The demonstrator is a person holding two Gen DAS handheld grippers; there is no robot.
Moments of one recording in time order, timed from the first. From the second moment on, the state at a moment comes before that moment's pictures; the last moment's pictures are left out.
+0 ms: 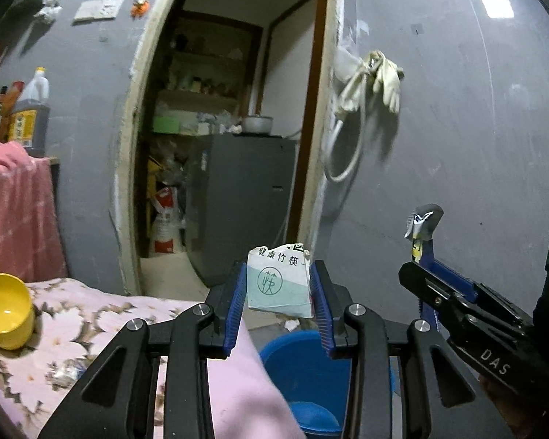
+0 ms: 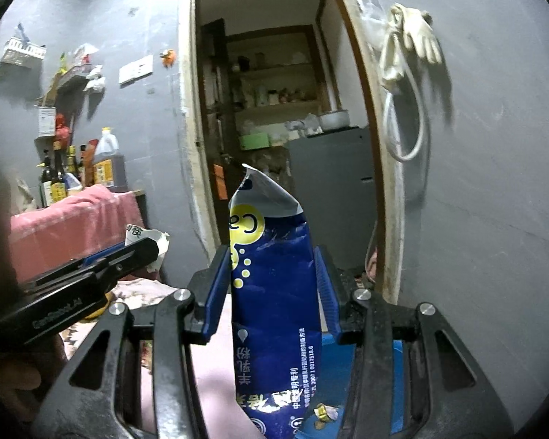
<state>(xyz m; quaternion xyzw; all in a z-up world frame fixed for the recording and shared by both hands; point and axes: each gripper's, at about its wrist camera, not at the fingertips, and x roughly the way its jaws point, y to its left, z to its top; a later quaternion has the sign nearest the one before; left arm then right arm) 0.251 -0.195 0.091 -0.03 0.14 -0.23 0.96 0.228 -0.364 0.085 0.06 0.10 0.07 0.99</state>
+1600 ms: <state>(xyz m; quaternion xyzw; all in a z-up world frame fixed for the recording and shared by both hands) 0.344 -0.280 -0.056 0.04 0.36 -0.23 0.90 0.308 -0.444 -0.052 0.13 0.27 0.01 0.95</state>
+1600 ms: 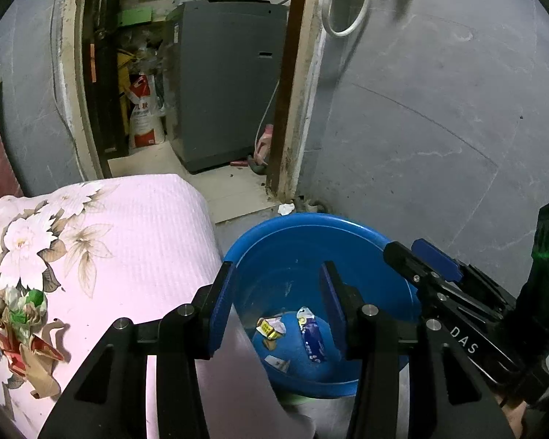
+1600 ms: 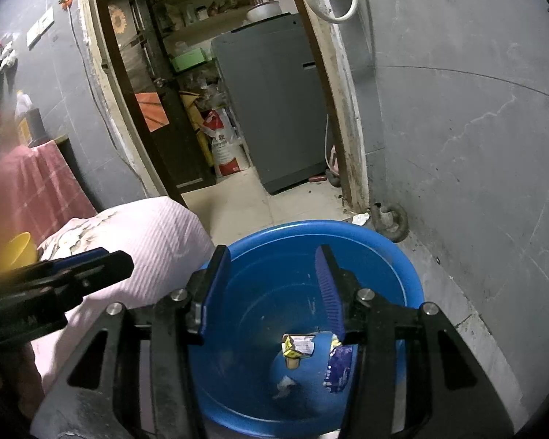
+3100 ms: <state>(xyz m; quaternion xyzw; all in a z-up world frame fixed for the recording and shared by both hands) 0.240 -0.087 0.075 -0.06 0.19 -0.13 0.97 0.228 -0.299 0.083 0.06 0.13 0.07 0.99</state>
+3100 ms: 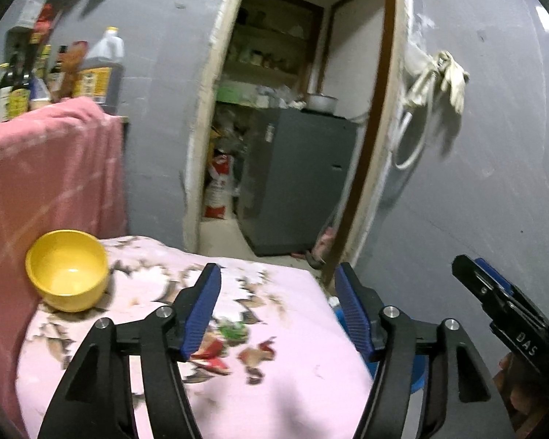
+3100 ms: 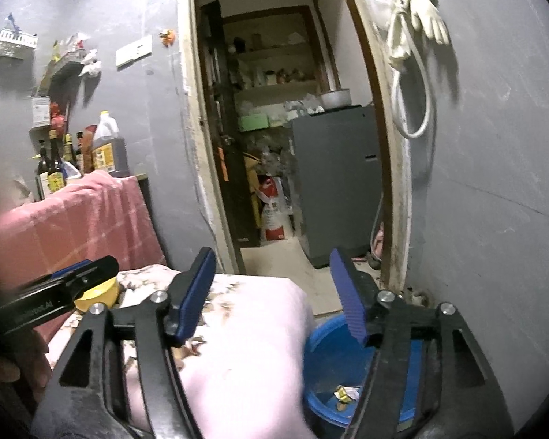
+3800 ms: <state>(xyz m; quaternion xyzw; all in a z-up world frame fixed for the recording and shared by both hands) 0.174 0.027 0.068 -0.09 0.11 -0.01 0.99 0.188 -0.209 0.085 0.05 0.03 0.12 0.99</state>
